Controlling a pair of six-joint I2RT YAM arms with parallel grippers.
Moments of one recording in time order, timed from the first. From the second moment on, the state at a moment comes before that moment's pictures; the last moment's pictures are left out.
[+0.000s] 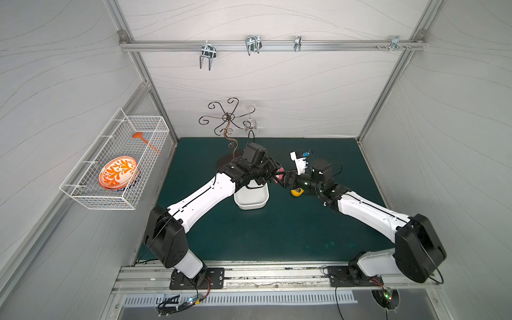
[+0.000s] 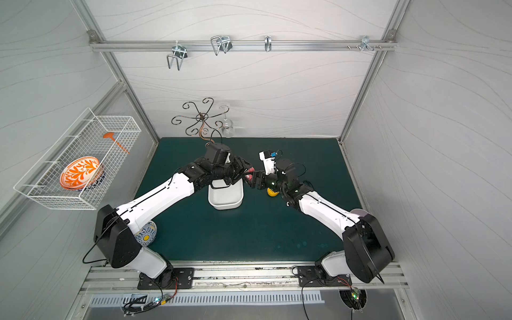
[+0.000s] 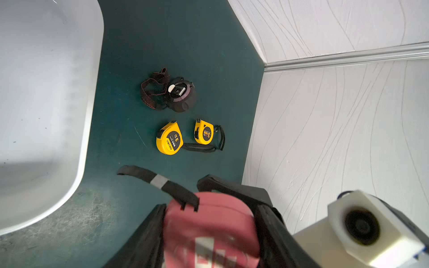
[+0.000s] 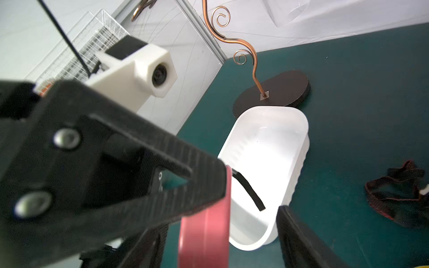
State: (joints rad) left arm -0.65 1.56 1.36 -0.46 0.18 -1.22; right arm 0.63 1.40 0.88 0.21 -0.44 0.51
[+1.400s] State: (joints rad) left arm -0.58 1.38 1.26 -0.67 -0.09 -0.87; right arm 0.23 1.22 0.55 -0.13 -0.56 0.69
